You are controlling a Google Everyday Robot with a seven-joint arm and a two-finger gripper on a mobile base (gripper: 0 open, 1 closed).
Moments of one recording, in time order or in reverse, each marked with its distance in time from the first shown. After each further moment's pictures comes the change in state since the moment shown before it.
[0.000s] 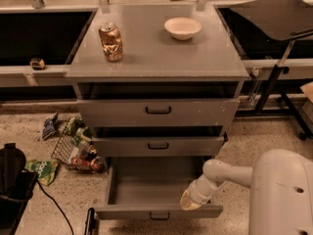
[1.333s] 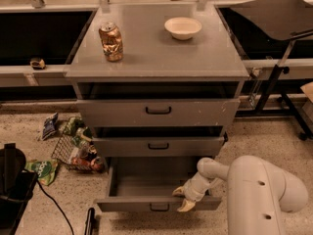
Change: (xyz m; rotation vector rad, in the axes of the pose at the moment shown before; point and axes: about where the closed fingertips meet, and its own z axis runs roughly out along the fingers) arm 0.023 -0.025 0.055 -0.097 -0.078 0.026
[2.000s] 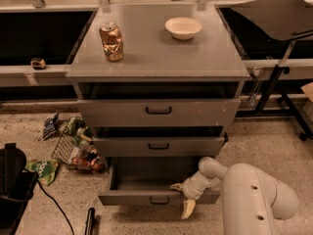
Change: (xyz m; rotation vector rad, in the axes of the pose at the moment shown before) arm 0.003 -0.026 0.009 0.027 -0.095 -0.060
